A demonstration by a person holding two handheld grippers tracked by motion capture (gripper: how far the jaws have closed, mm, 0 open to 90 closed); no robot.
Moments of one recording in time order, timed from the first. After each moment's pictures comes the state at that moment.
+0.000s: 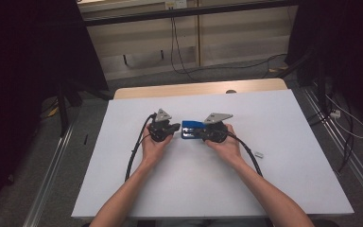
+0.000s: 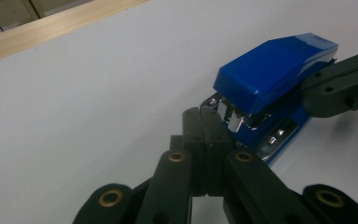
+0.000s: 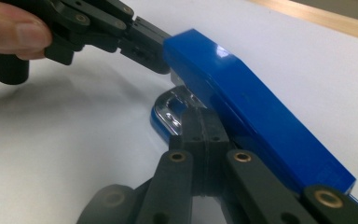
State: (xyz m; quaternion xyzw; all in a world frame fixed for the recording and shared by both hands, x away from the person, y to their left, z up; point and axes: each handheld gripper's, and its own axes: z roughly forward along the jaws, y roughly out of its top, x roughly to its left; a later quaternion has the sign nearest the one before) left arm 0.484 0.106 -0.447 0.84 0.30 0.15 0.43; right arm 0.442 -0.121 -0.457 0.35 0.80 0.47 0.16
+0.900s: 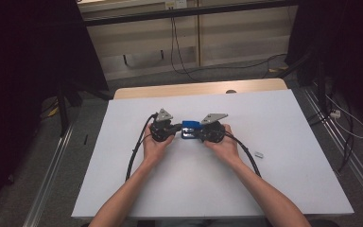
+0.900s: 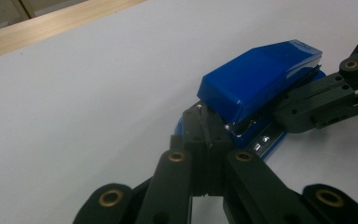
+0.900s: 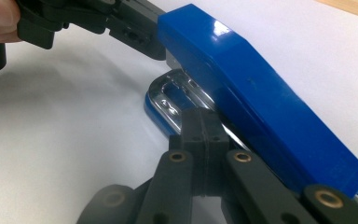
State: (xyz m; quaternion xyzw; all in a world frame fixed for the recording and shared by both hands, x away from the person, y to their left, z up) left arm 0.482 0.103 -0.446 0.83 0.31 0.14 0.44; right arm 0.445 -0.114 -0.460 0.36 0.81 0.43 0.15
